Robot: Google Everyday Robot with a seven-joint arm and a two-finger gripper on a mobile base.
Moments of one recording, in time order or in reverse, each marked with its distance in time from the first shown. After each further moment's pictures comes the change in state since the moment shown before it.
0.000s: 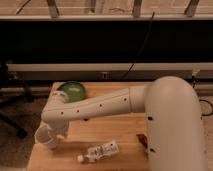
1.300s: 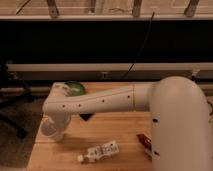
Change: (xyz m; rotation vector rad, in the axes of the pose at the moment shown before) arm 0.025 0.008 -0.028 -0.007 0.039 -0.061
